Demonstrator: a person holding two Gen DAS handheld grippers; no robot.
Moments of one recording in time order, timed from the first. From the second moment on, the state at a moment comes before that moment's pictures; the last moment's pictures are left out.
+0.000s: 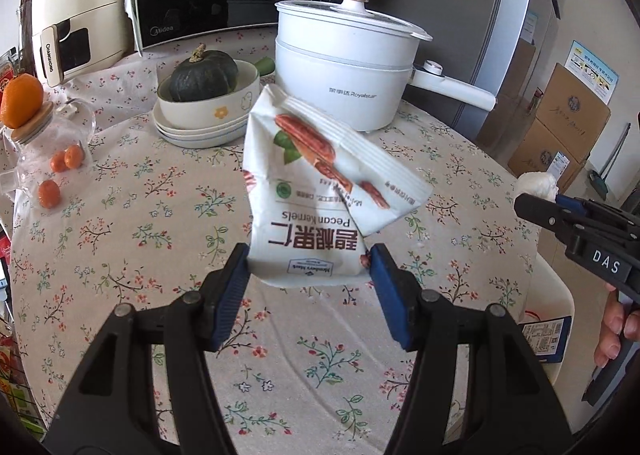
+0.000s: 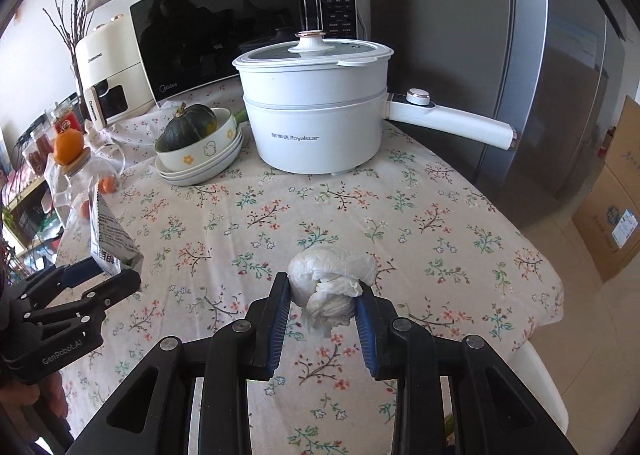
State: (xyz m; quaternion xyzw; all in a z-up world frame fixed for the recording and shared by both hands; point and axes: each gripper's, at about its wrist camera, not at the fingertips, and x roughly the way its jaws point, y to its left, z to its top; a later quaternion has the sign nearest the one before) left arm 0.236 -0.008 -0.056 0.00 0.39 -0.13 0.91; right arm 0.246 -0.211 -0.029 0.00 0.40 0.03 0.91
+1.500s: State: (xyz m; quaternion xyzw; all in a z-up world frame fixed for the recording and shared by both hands) left arm 0.136 -0.267 -0.085 0.18 0.40 -0.31 0.84; right arm 0.101 -0.458 -0.044 0.16 0.46 -0.10 0.87
